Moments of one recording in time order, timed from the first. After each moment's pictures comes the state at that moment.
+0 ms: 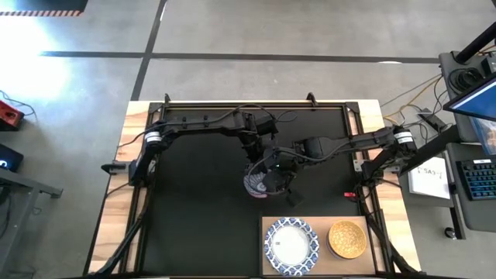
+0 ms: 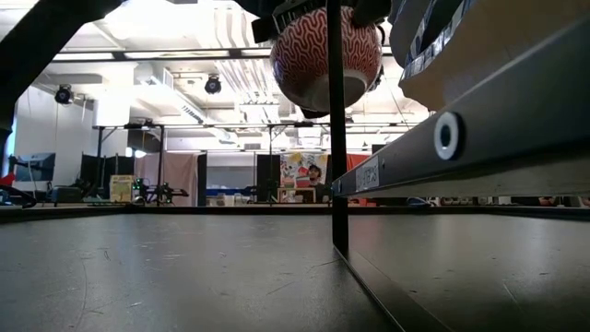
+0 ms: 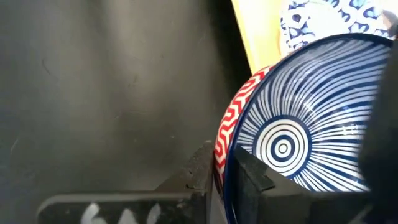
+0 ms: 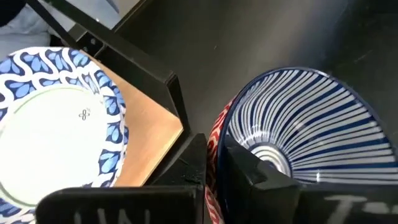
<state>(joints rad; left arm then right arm) 0.18 2.09 1.93 -0.99 0.59 0.22 0.10 1.65 1.47 -0.78 -0.39 -0.41</state>
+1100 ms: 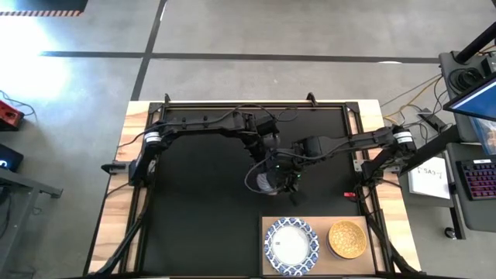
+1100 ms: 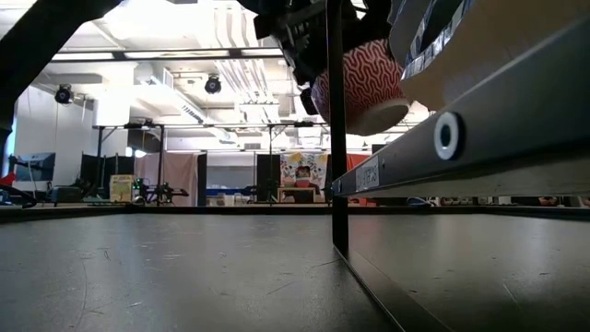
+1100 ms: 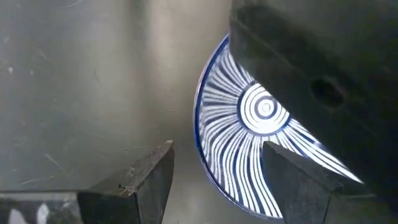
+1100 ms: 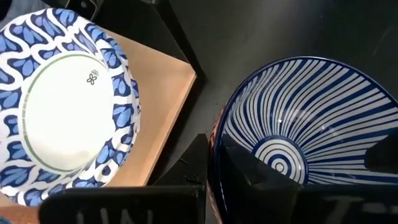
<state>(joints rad) 0.18 2.09 1.94 -0.92 0.44 0.17 0.09 1.65 1.47 -0.96 -0.38 -0.25</state>
